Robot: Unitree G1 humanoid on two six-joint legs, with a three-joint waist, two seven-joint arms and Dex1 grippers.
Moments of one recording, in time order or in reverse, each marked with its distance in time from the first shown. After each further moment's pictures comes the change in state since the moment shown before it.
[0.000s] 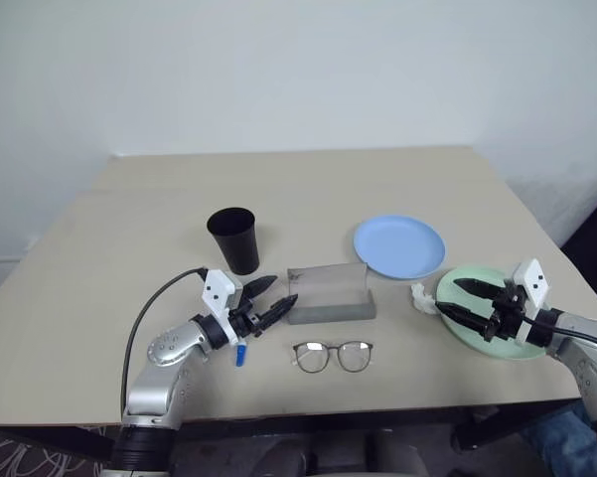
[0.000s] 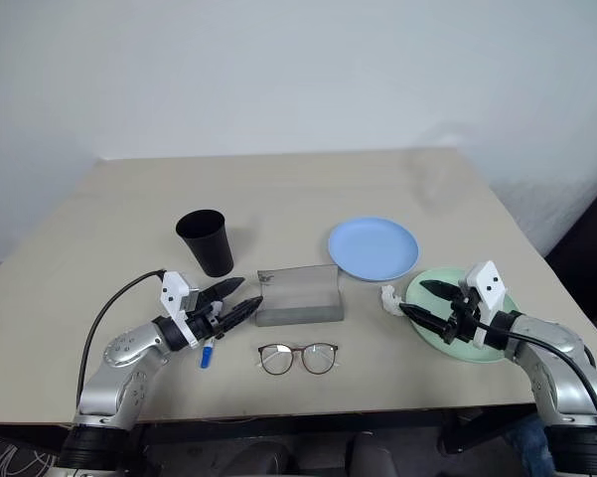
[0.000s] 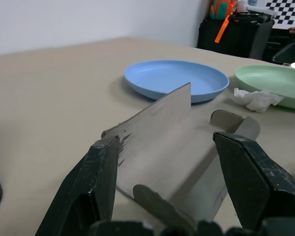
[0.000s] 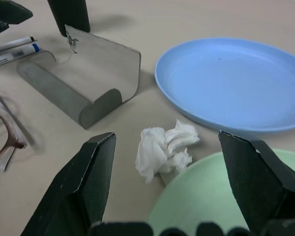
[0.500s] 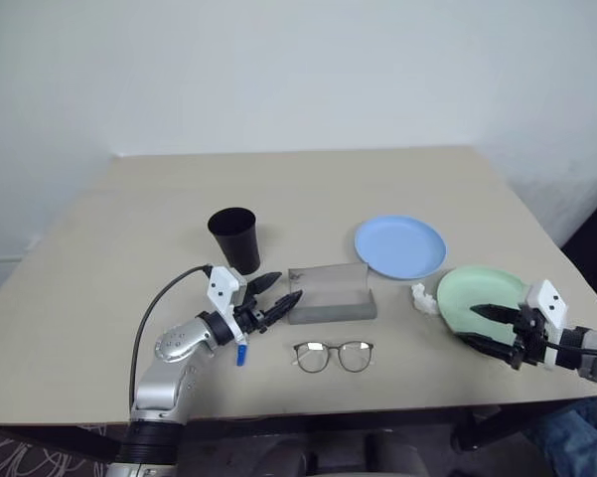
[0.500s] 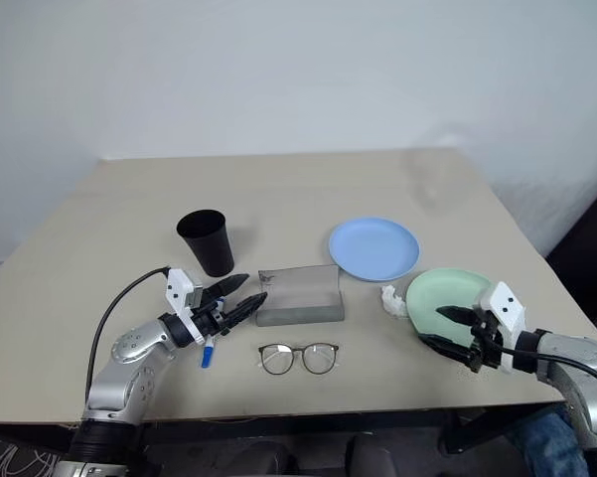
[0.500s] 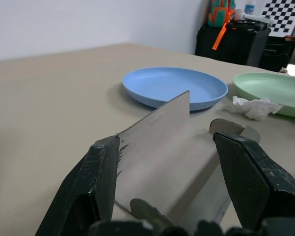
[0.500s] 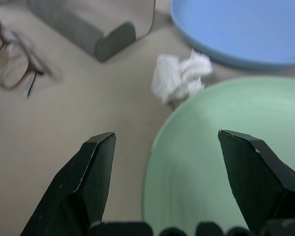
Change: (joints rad) left arm -0.026 -0.027 -0.012 0.026 0.002 -0.020 -0.006; right arm 0.133 -0.161 -0.019 -0.034 -0.010 -0.002 0.101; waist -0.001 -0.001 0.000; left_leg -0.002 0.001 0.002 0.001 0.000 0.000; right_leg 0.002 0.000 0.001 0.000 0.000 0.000
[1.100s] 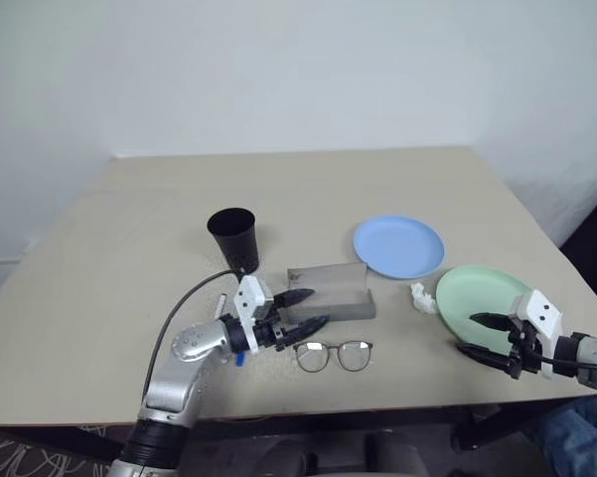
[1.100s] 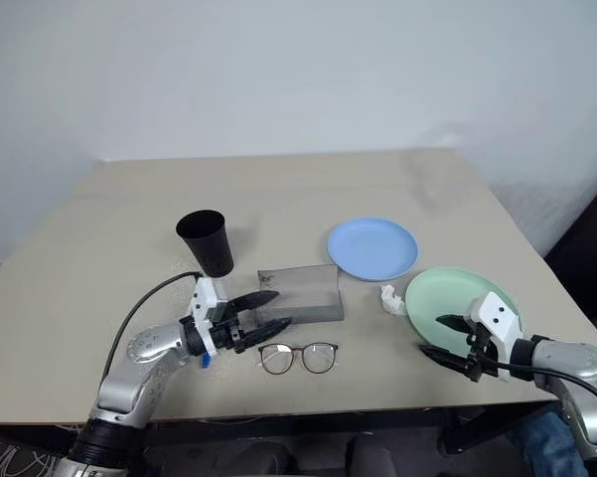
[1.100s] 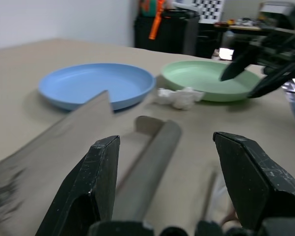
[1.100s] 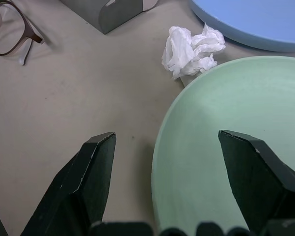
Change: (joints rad) left arm -0.008 0.031 -0.145 -0.081 0.000 0.046 -0.139; right arm 0.031 0.011 0.030 -0.034 -0.072 -0.024 -0.042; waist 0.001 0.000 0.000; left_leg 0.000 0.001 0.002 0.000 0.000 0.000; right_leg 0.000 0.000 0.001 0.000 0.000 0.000
